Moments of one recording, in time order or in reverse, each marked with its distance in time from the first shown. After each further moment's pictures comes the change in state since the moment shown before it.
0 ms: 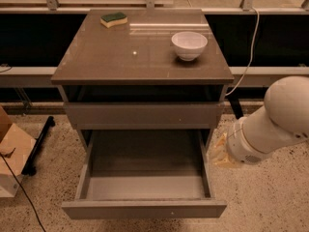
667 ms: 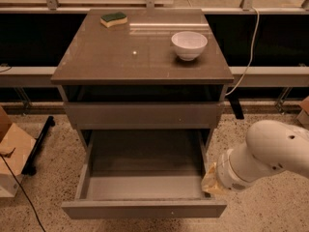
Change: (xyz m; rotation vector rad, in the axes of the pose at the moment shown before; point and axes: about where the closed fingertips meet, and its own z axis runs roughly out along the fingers) arm 0.027 0.041 0.096 -0.109 -0.038 0.050
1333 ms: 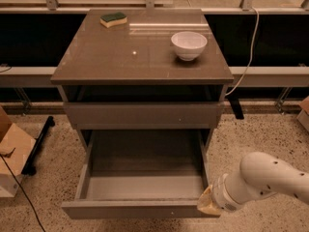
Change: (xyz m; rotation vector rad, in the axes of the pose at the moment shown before) arm 0.047 0.020 0.102 -0.078 -0.080 0.119
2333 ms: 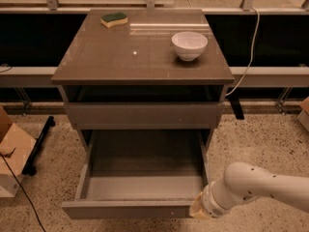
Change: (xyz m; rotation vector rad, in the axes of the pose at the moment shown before) arm 0.017 -0.004 0.067 -0.032 0.028 0.023
